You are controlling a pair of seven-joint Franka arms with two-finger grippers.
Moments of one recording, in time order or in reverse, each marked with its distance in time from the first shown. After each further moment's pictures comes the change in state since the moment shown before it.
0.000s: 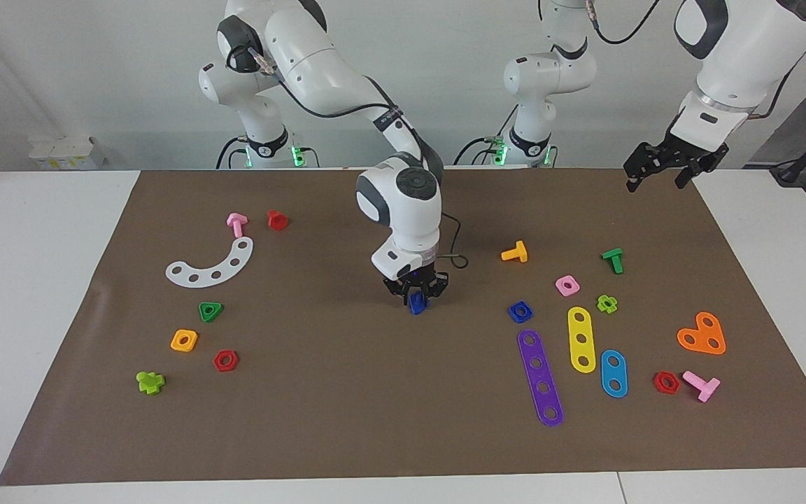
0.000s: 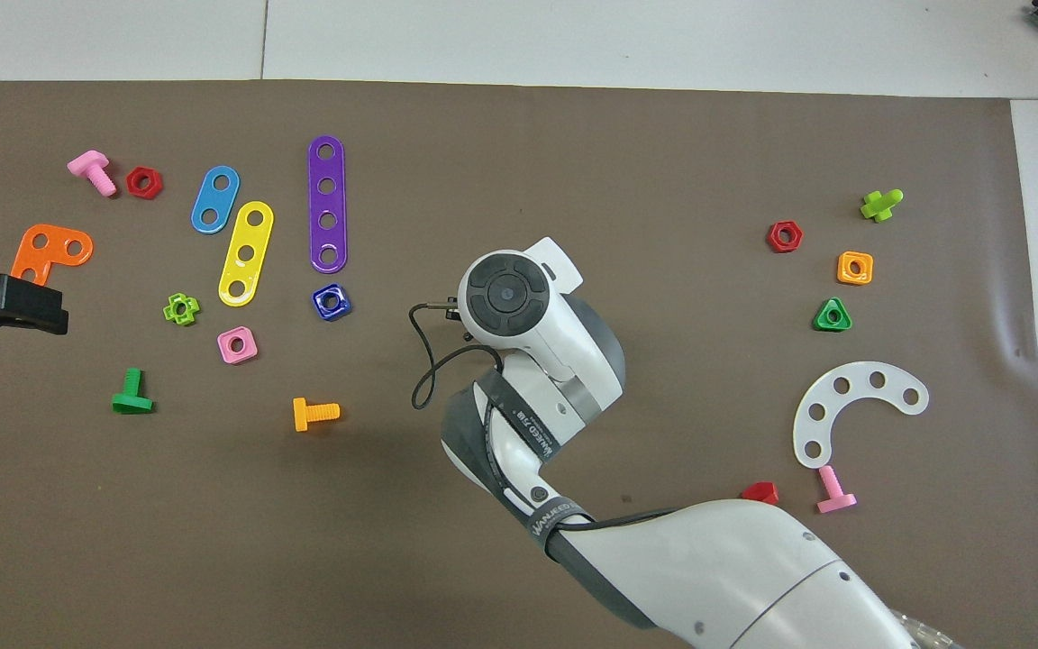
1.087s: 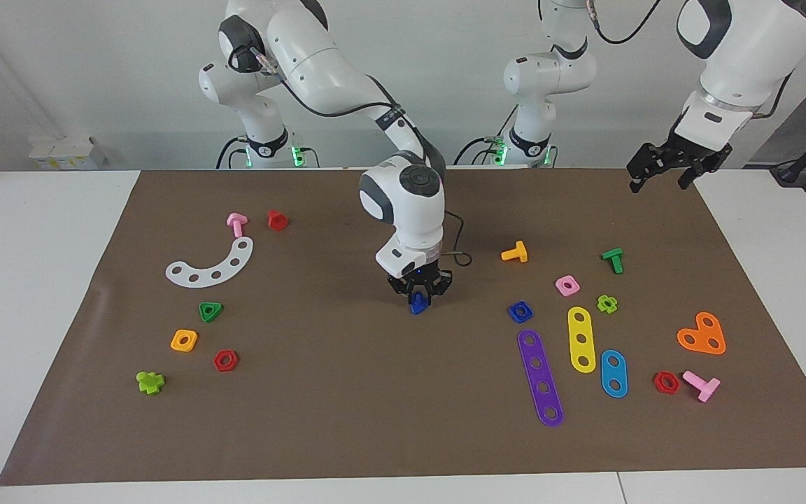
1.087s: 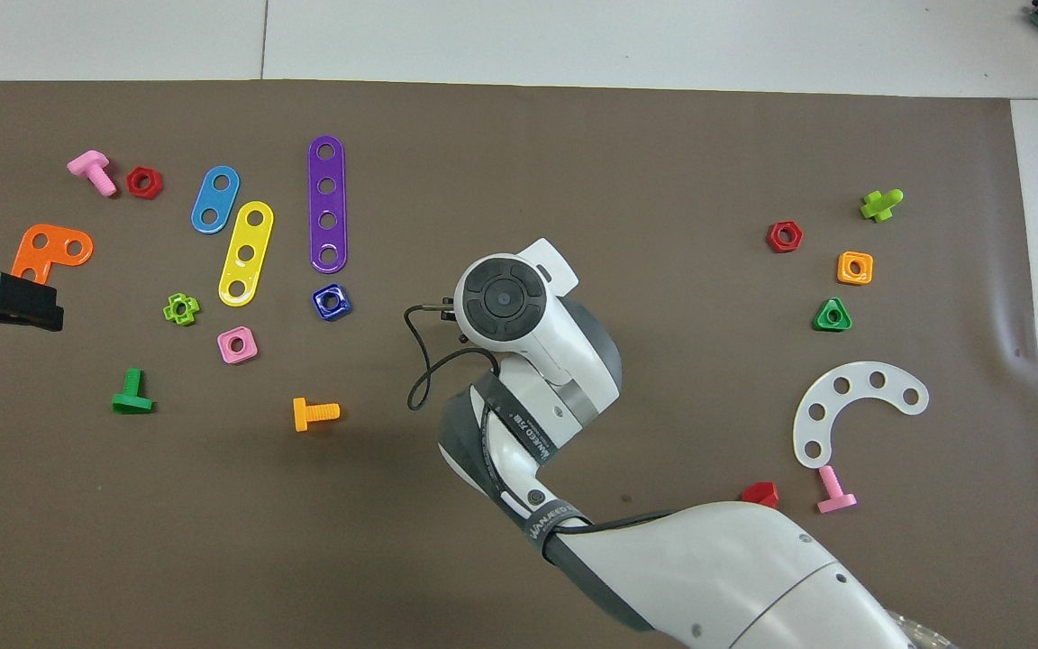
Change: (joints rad) left arm 0.000 -0.002 0.008 -0.003 0.000 0.013 0.000; right arm 0.003 0.000 0.001 -0.001 0.000 0.018 -0.001
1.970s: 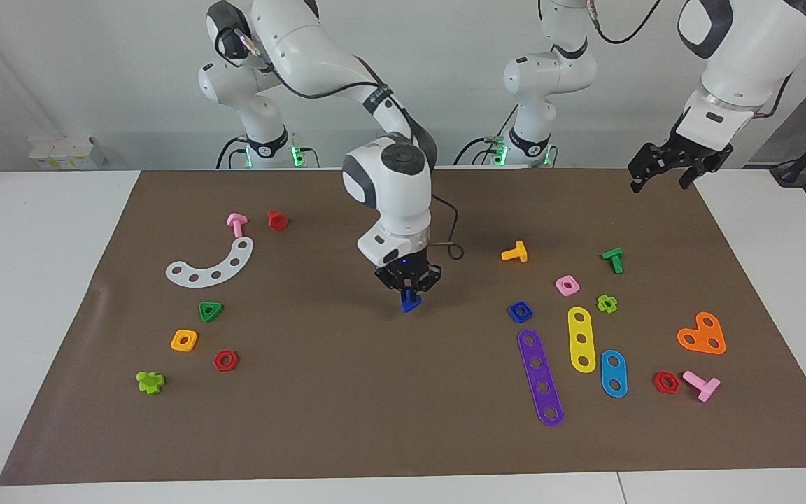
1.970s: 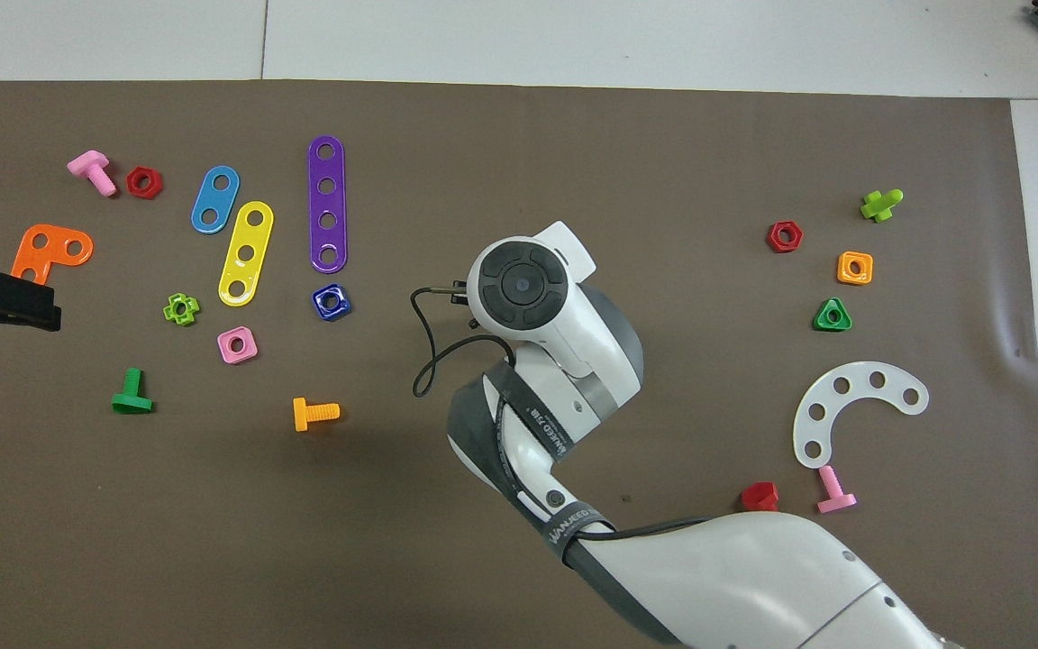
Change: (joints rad) left arm 0.000 0.000 0.002 0.000 0.000 0.000 0.000; right arm -0.074 -0.145 -0.020 0.008 -0.001 -0.103 0.003
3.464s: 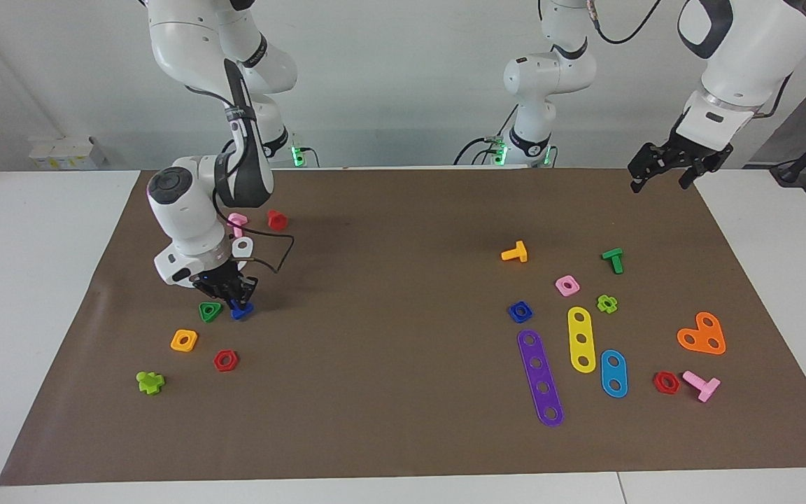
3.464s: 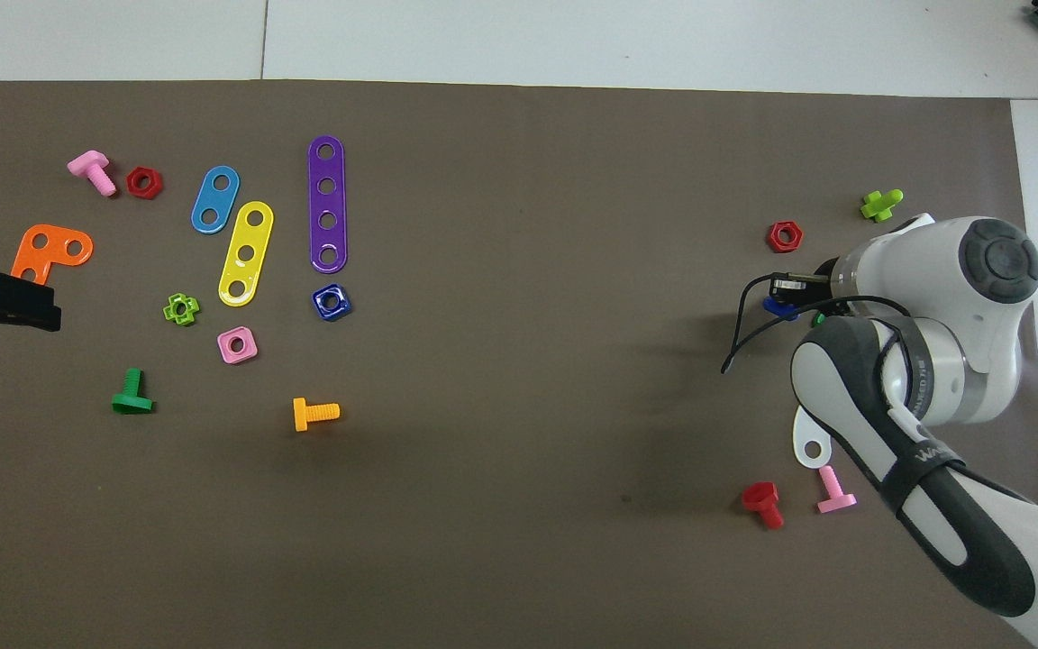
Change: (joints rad) left arm 0.000 0.000 0.000 0.000 0.000 0.000 0.000; right arm -0.514 -0.230 0.001 -0.563 0.111 0.261 -0.645
